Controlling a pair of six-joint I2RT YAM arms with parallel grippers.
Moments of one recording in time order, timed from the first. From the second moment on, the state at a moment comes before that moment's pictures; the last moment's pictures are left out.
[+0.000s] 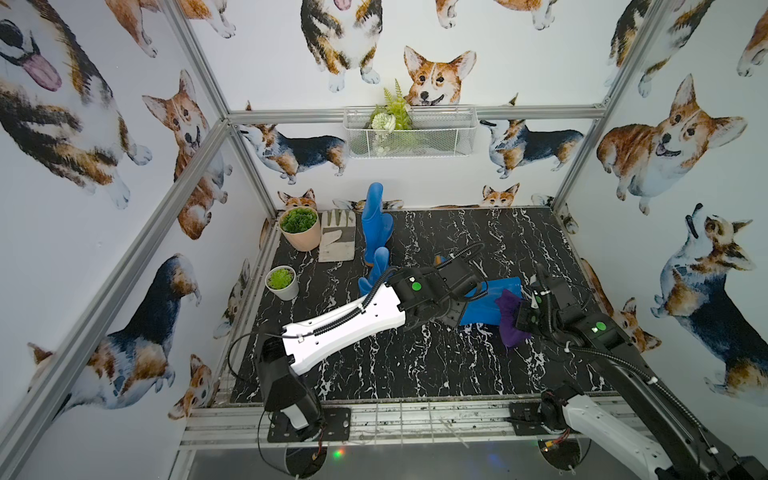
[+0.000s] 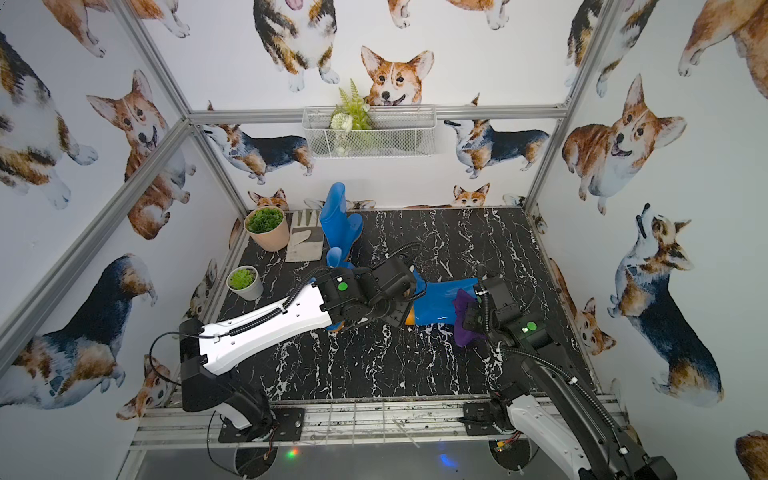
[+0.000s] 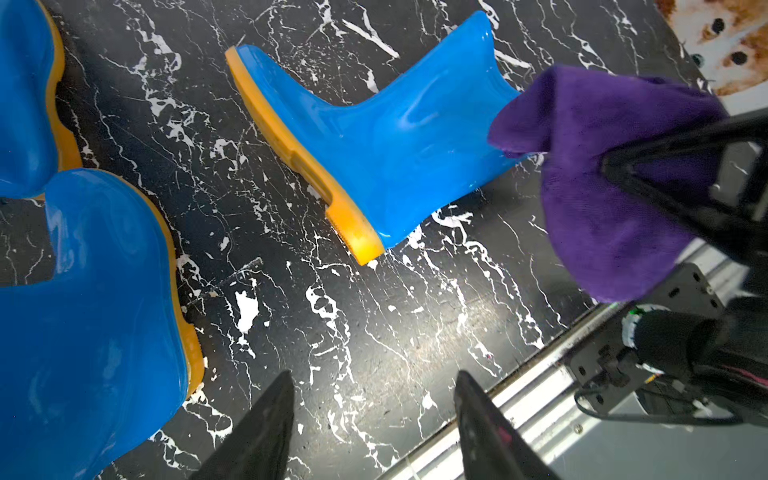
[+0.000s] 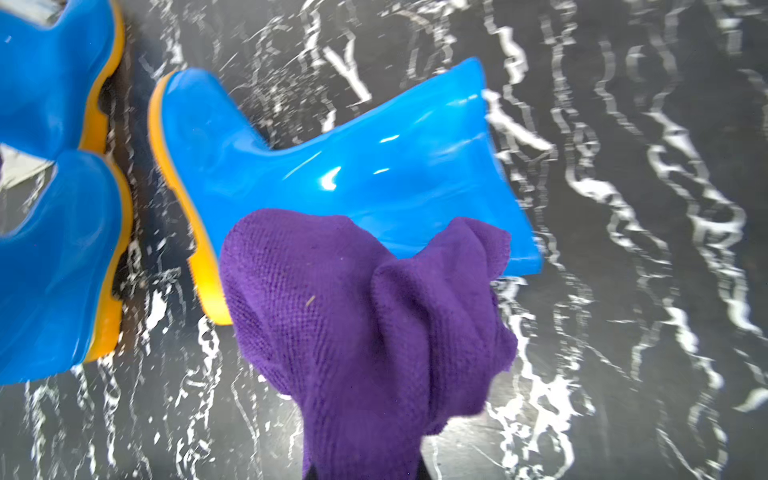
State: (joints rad) left arm -1.15 1.67 1.65 -1.02 -0.24 -0.54; right arm 0.40 0.79 0.79 -0.96 0.10 0.62
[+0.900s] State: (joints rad) left arm -1.06 1.98 1.52 -0.77 -0.17 -0.67; right arm 0.37 0.80 0.75 -0.93 -0.14 0.60
